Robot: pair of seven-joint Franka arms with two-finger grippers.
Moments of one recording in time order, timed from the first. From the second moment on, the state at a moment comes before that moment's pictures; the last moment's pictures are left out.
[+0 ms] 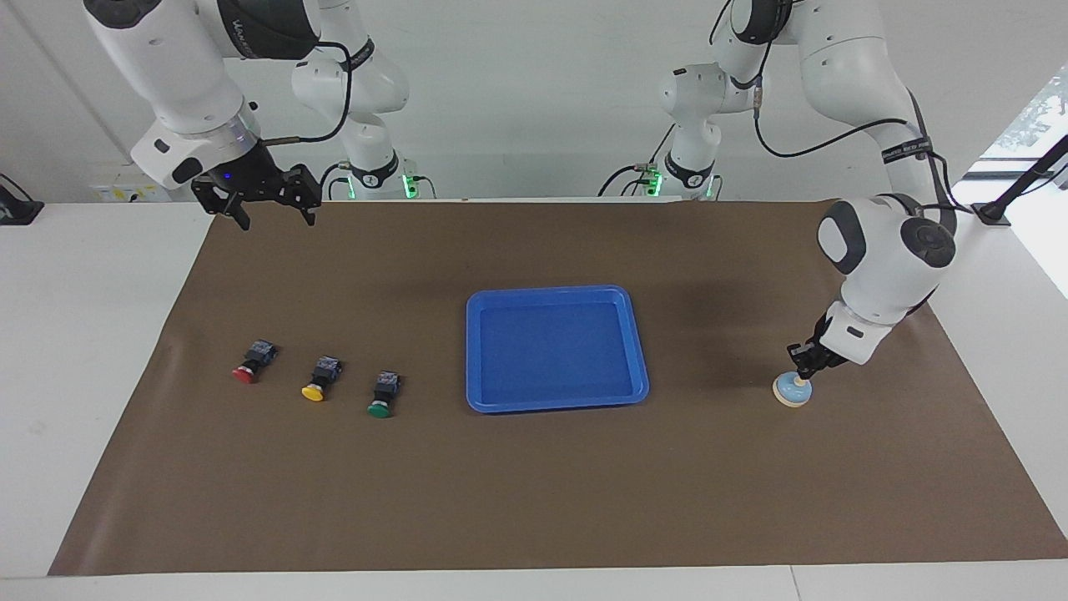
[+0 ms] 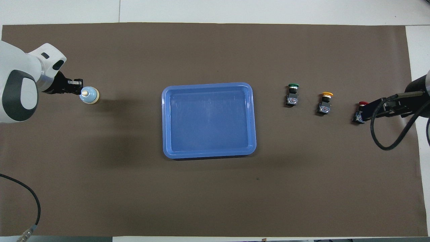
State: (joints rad) left arm 0.03 0.30 -0.03 -1.76 -0.02 2.08 0.00; right arm -0.08 -0.01 0.11 -1.61 -0.01 1.47 -0.05
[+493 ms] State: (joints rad) left arm 0.03 -0.01 -0.03 -1.71 -0.02 1.74 0.00; right arm -0.08 -0.01 0.11 -1.61 -0.01 1.47 -0.05
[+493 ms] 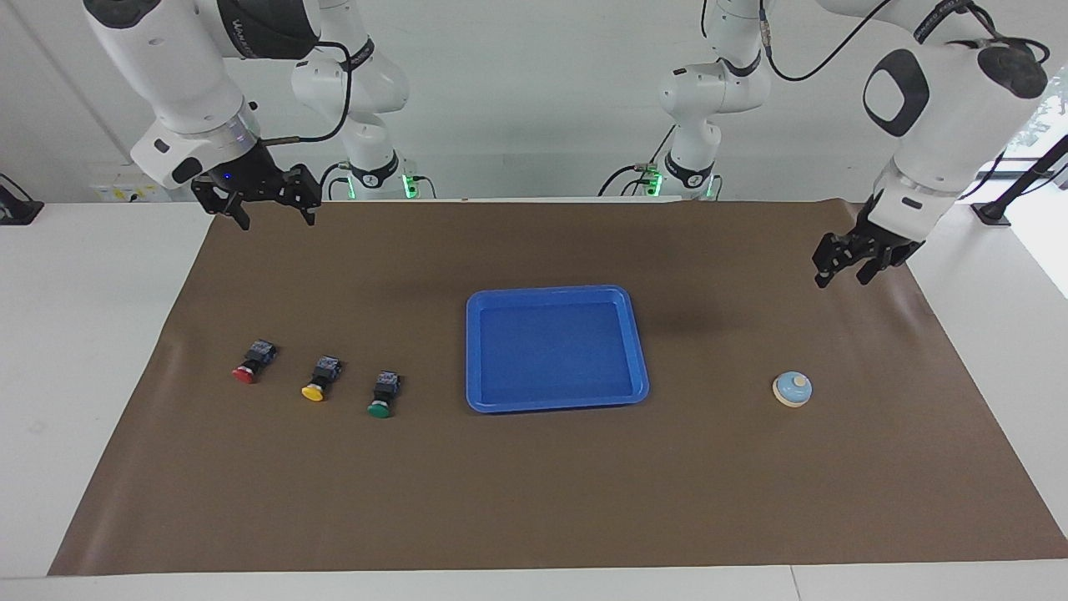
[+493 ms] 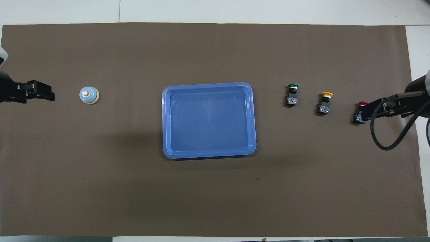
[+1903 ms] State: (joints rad) left arm 0.03 -0.08 -0.05 -1.73 -0.02 1.61 0.00; right arm -0.08 -0.01 0.11 -1.61 -0.01 1.47 -0.05
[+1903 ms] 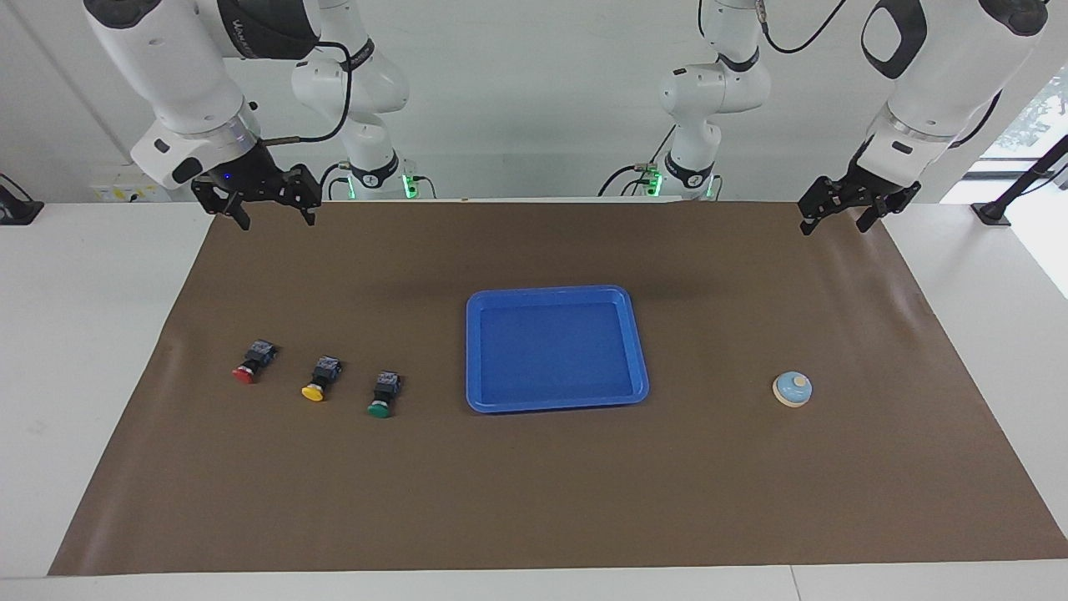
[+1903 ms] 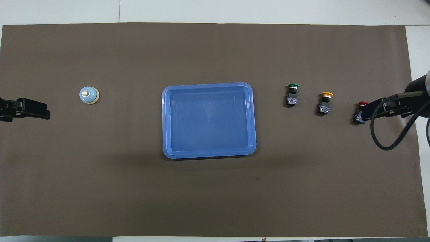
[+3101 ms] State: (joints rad) left arm 0.03 -0.08 -0.04 -1.73 -0.02 1.61 0.00; right arm -0.06 -0.03 0.11 -1.76 -0.01 1.65 0.09
